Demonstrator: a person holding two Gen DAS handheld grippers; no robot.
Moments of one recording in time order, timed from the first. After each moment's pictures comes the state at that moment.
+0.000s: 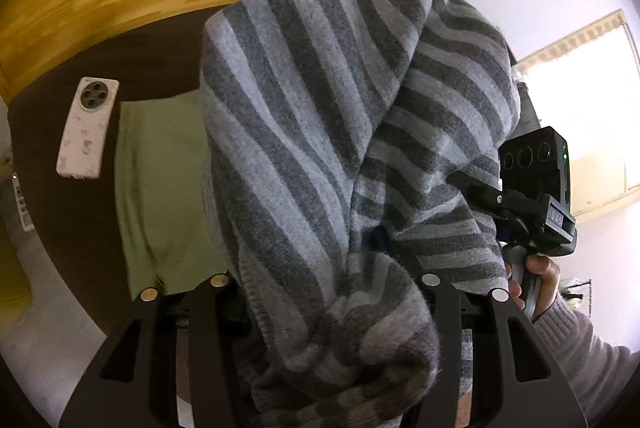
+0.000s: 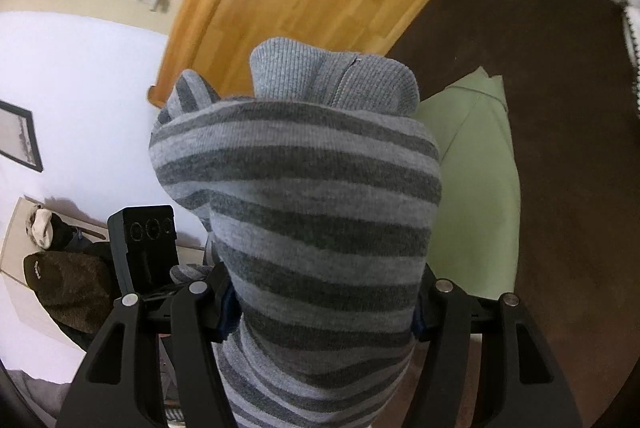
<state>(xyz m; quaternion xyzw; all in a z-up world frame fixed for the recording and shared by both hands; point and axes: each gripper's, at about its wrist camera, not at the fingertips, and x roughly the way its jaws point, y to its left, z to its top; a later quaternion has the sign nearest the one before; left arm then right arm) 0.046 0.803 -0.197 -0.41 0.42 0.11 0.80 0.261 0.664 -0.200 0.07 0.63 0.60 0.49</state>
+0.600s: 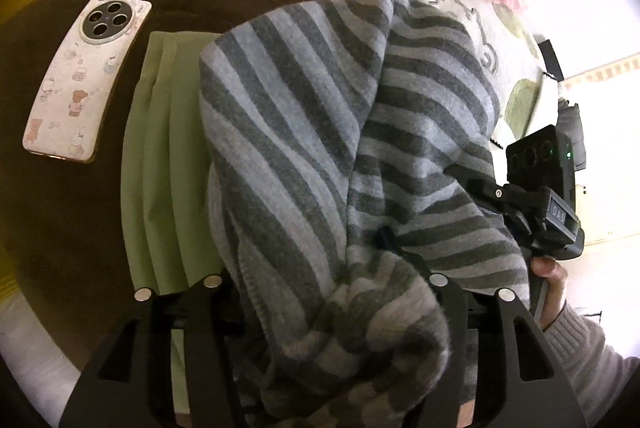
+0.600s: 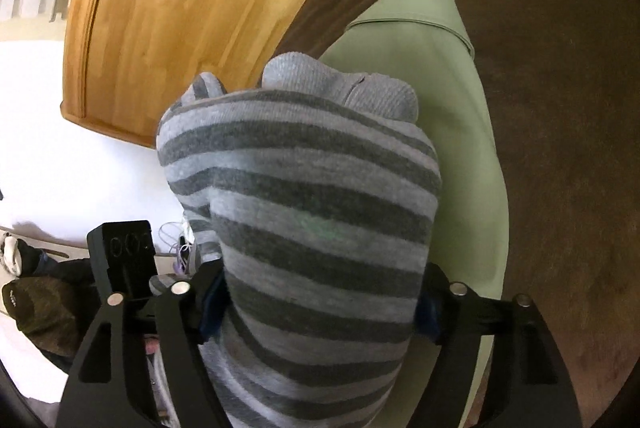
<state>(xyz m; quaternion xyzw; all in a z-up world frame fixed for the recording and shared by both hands) 0.052 0.869 -0.352 -0.45 0.45 0.15 0.76 0.278 0.722 -0.368 0.04 0.67 0.55 0.49</state>
